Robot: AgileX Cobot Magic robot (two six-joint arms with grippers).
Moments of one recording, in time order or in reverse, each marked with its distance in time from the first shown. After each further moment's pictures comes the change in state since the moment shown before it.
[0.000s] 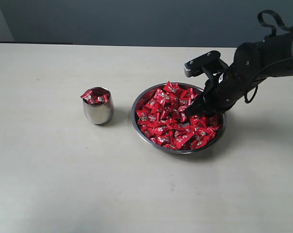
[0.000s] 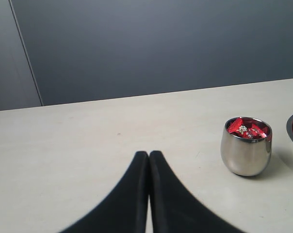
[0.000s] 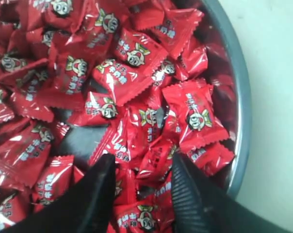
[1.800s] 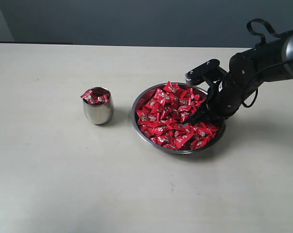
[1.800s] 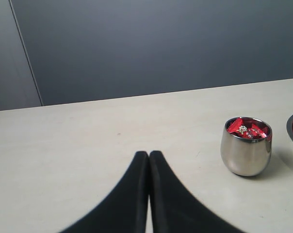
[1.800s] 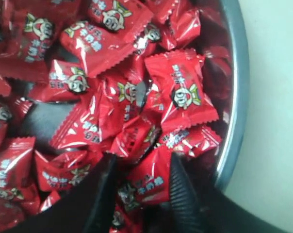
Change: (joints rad) left arm 0.000 0.000 0.000 0.000 0.000 0.000; right arm 0.000 0.046 -0.002 -0.160 0.023 0.103
